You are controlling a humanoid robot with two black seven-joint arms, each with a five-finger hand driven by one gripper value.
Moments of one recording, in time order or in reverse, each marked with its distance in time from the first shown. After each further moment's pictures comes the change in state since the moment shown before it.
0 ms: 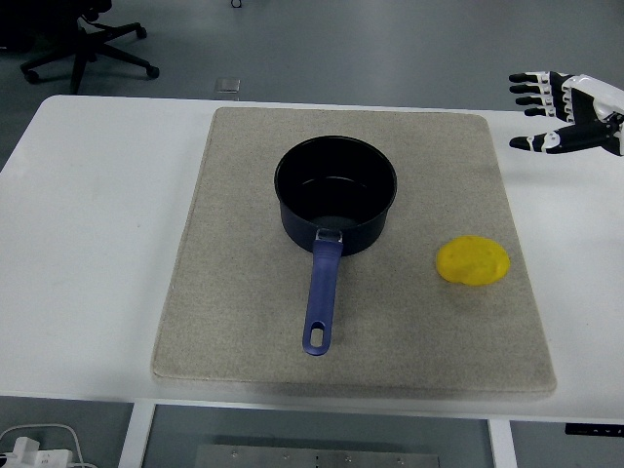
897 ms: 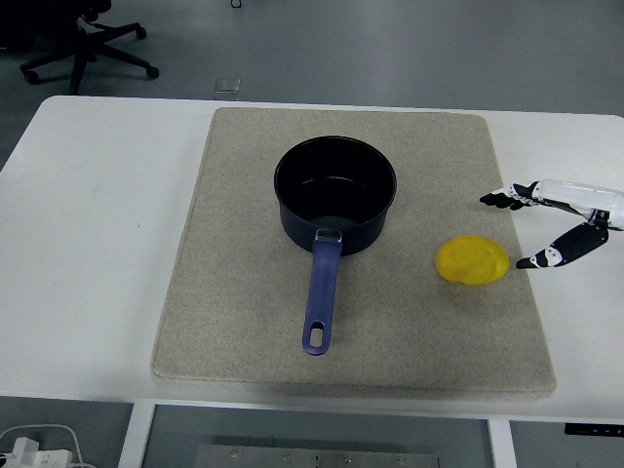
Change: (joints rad) left arm 0.000 0.000 -0.001 0.000 0.000 0.000 0.000; right arm -0.008 -0.120 -0.179 0.183 -0.468 0.032 0.131
